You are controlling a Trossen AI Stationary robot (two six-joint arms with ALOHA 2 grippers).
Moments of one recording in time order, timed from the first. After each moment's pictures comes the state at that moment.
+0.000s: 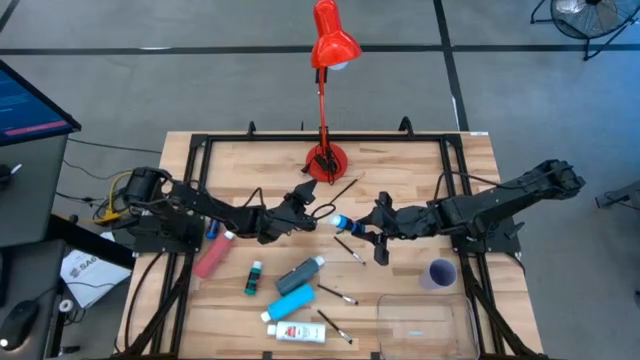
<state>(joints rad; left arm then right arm) -0.14 1.67 0.82 0.56 -1.09 1.64 0.30 1.22 0.80 -0.08 0.35 0.27</state>
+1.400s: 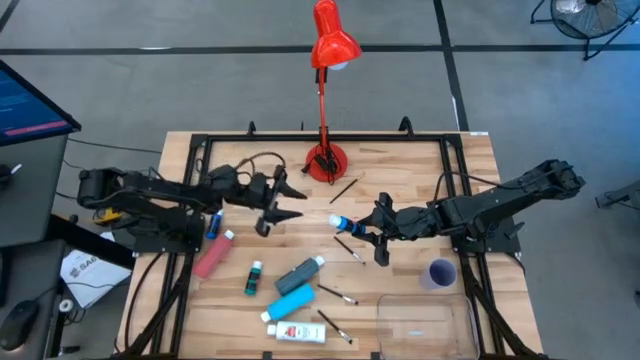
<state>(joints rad) 0.10 1.26 0.55 0.83 0.31 0.01 0.30 1.22 0.80 -0.09 0.35 0.27</state>
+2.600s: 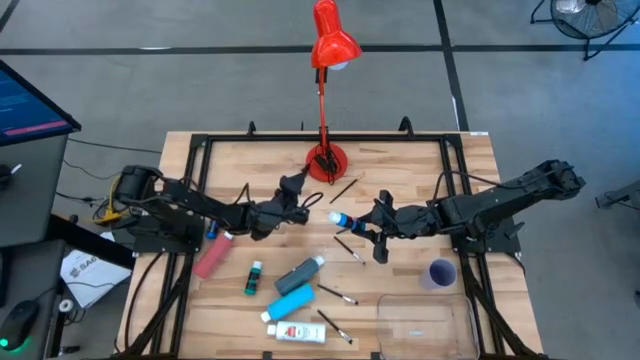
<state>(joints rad) -0.12 1.59 0.72 0.69 -1.11 1.51 0.28 1.22 0.80 -0.09 0.37 0.26</state>
